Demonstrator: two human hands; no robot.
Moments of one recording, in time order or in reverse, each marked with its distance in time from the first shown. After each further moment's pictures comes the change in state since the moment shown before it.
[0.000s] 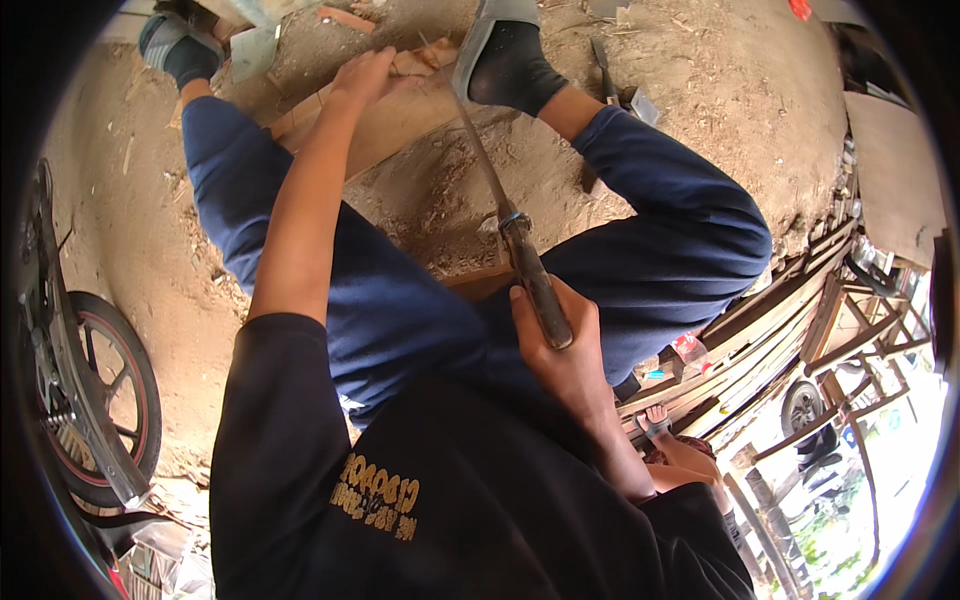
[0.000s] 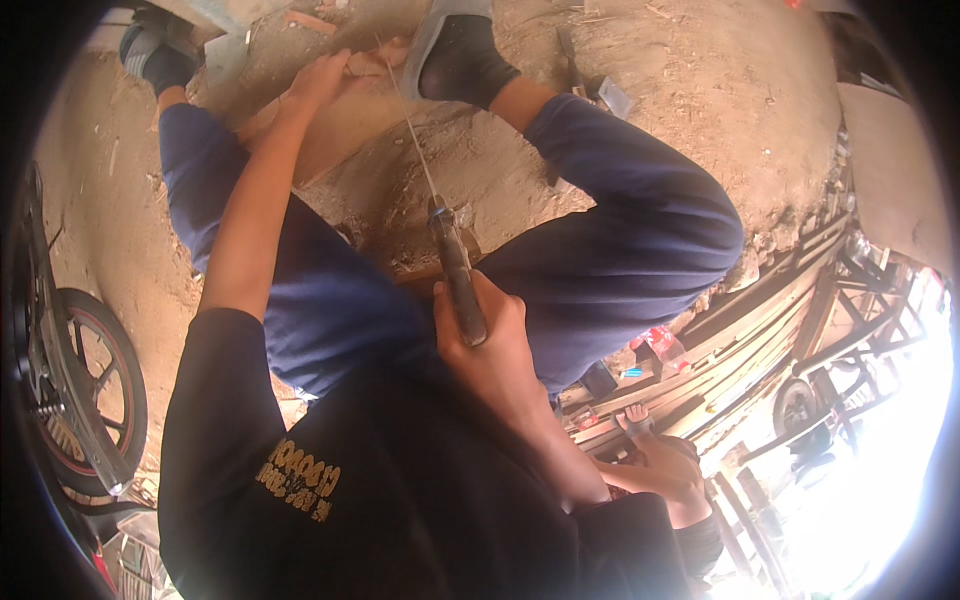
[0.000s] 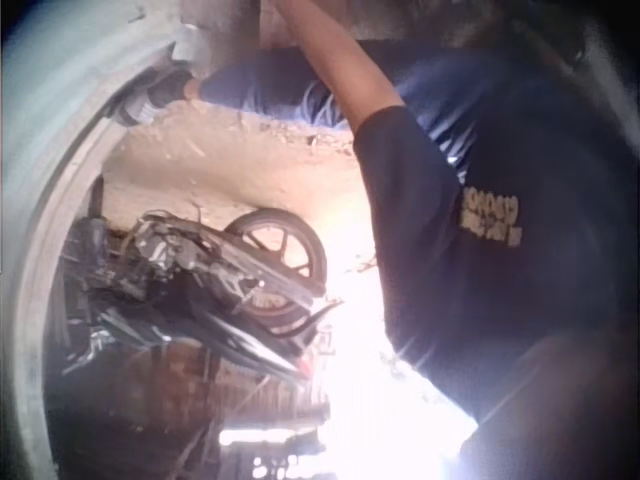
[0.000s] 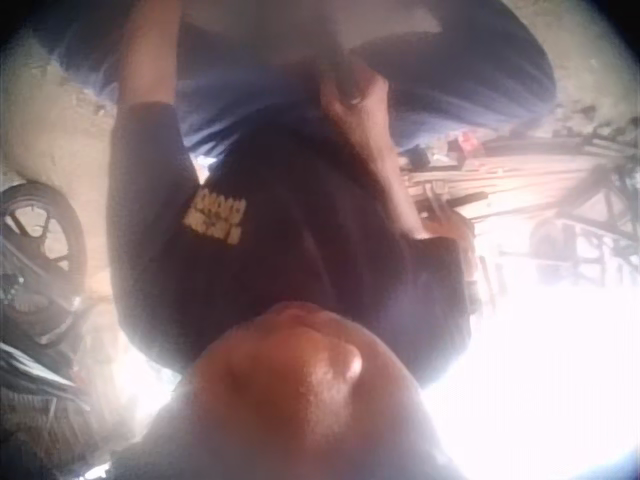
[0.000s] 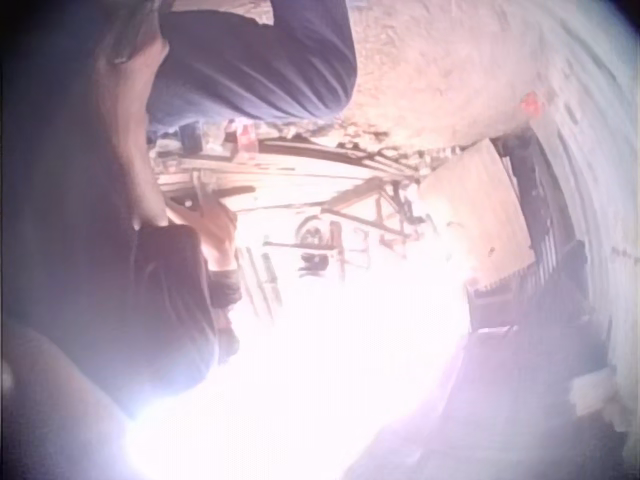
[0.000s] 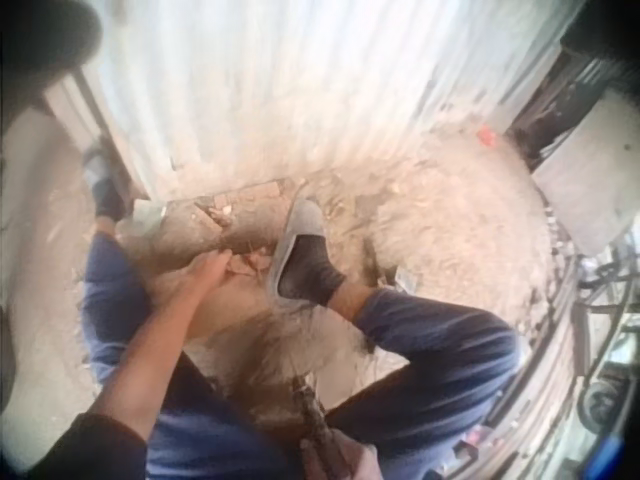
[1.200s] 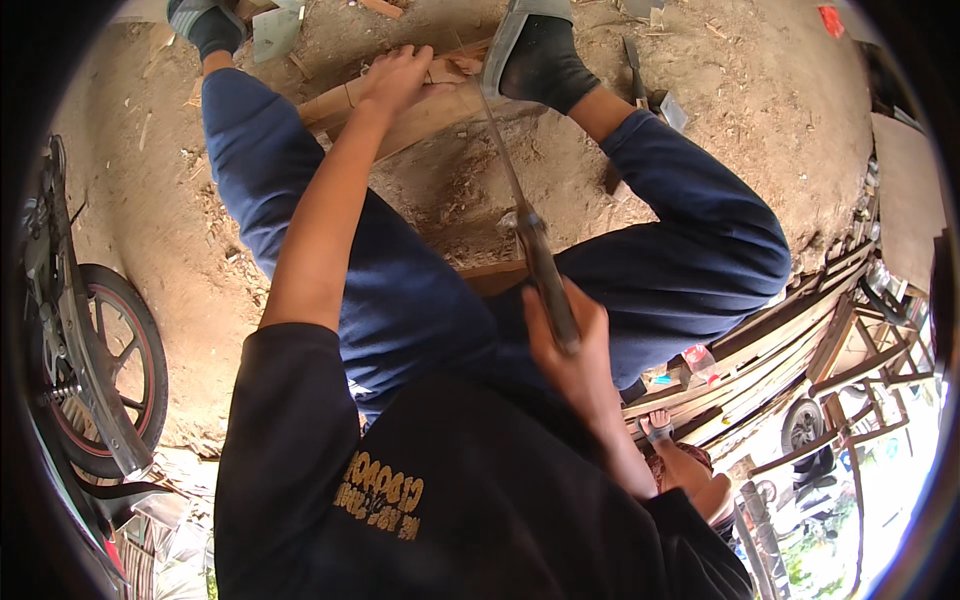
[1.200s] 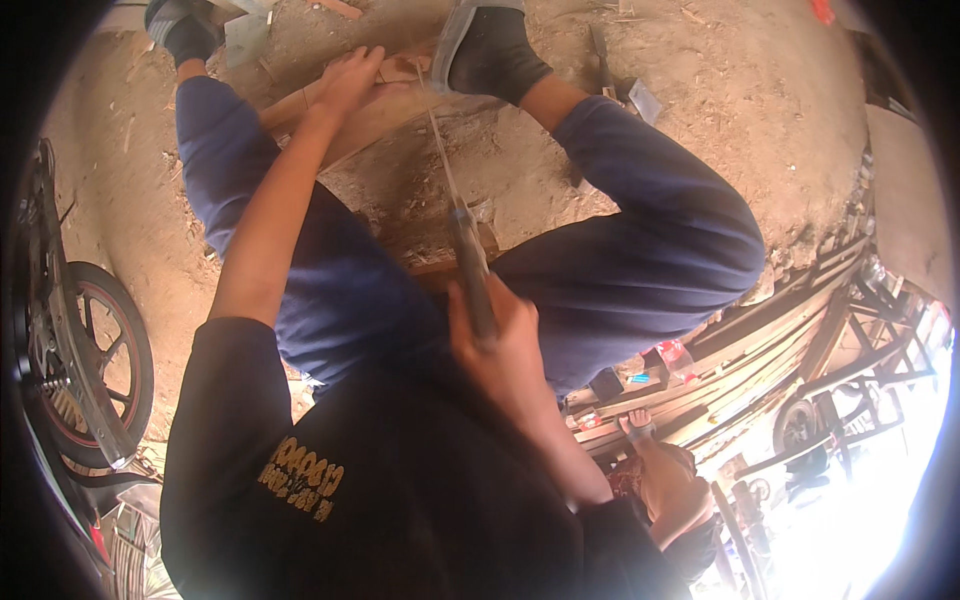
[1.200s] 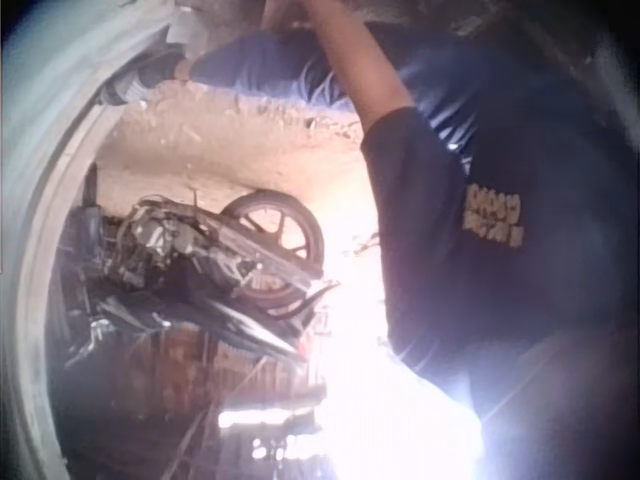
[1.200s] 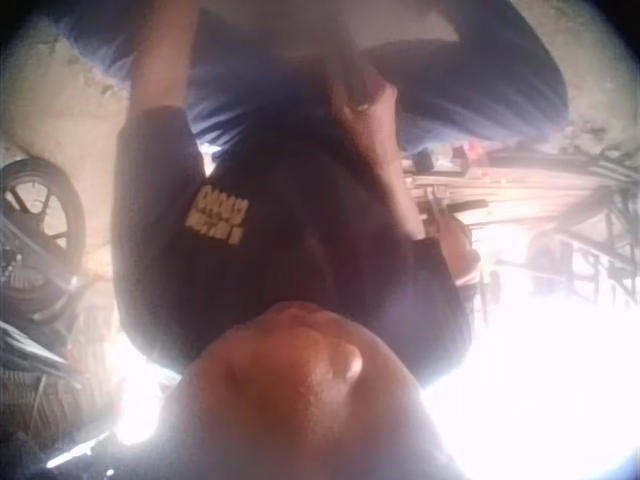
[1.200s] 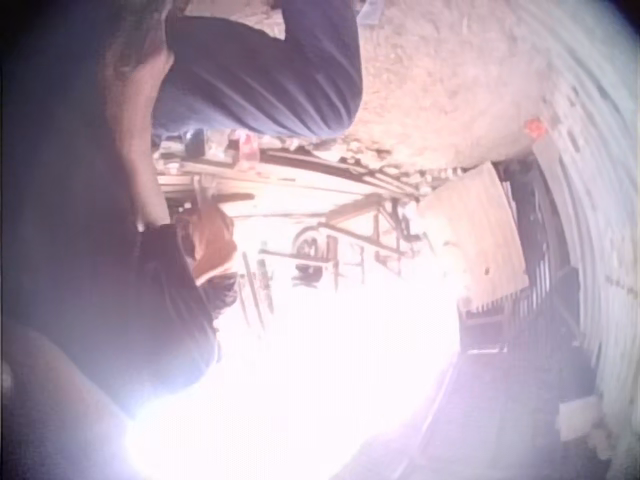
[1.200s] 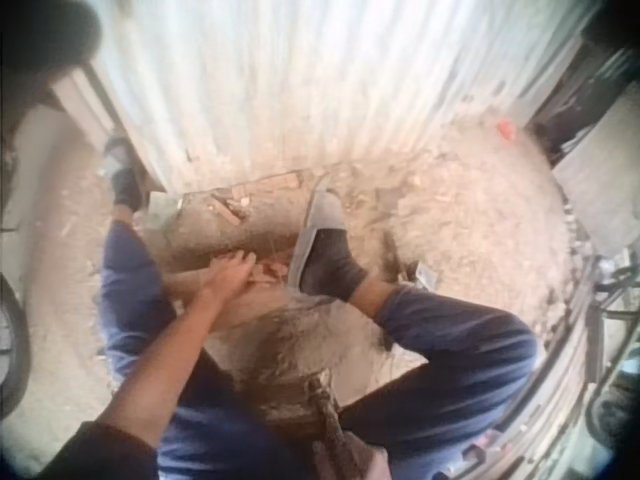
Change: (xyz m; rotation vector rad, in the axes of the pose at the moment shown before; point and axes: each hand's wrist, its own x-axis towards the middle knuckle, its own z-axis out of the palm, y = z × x) left_hand -0.027 0.032 0.000 0.165 0.155 0.107; right_hand 0.012 0.019 0.004 0.026 0.004 -0.068
